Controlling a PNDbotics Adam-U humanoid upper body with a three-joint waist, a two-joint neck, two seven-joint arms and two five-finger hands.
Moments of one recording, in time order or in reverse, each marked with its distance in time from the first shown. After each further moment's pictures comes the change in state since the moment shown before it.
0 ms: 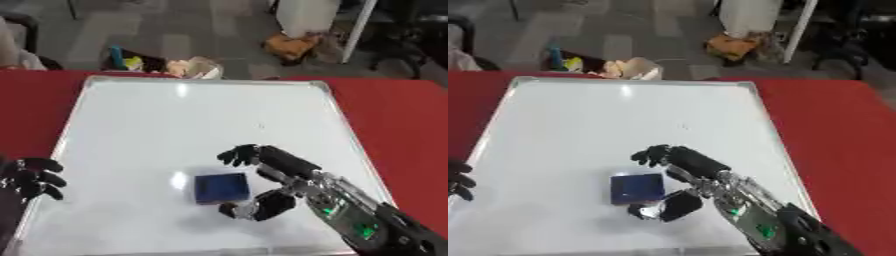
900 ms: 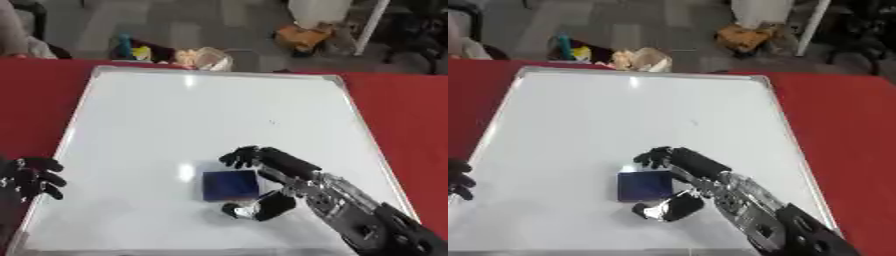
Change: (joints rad) left arm -0.009 0.000 0.000 -0.005 -0.011 -0.001 -0.001; right arm -0.015 0.000 -0.006 0.026 0.007 -0.010 -0.001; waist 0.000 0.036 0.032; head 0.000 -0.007
